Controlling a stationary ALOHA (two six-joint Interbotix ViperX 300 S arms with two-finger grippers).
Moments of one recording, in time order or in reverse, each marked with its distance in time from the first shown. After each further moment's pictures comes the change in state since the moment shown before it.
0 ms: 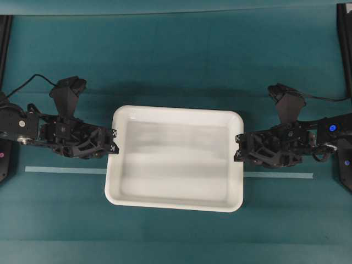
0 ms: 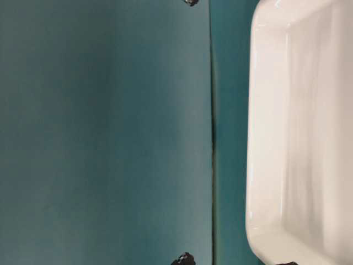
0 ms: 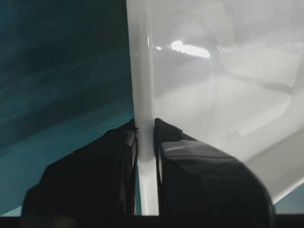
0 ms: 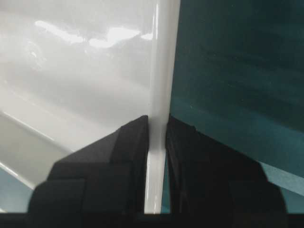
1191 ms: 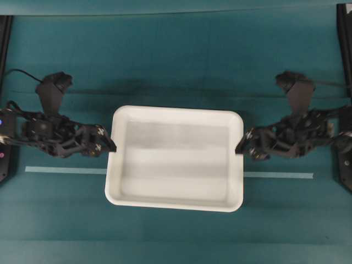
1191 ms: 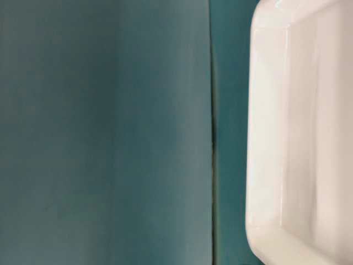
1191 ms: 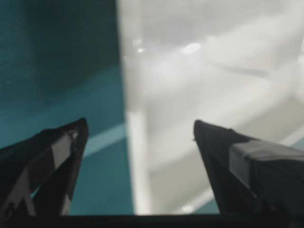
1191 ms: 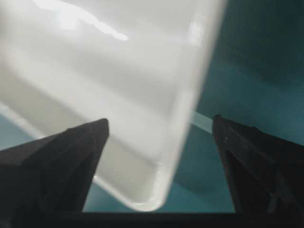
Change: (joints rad) left arm -0.012 -0.222 0.052 0.000 -0.017 0.046; right arm -0.040 -0.253 -0.023 -0.051 0.178 -0.193
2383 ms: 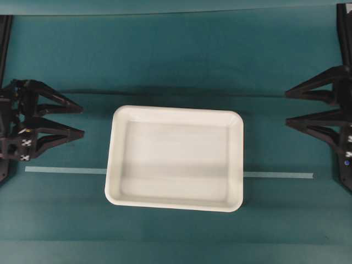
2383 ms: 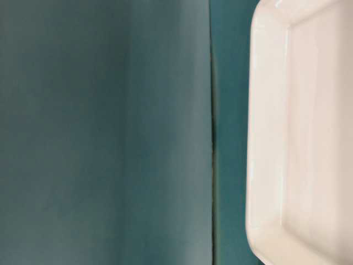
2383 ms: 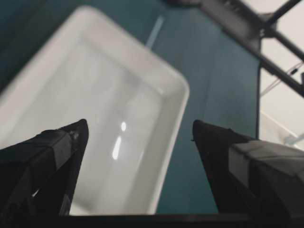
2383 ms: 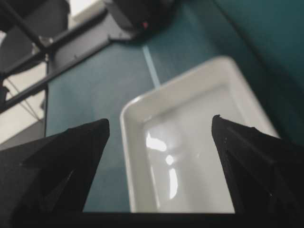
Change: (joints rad) left arm 0.000 -0.514 -0.023 0.002 0.034 0.854; right arm -0.006 -0.594 -0.017 -0.141 -0.021 -0.707
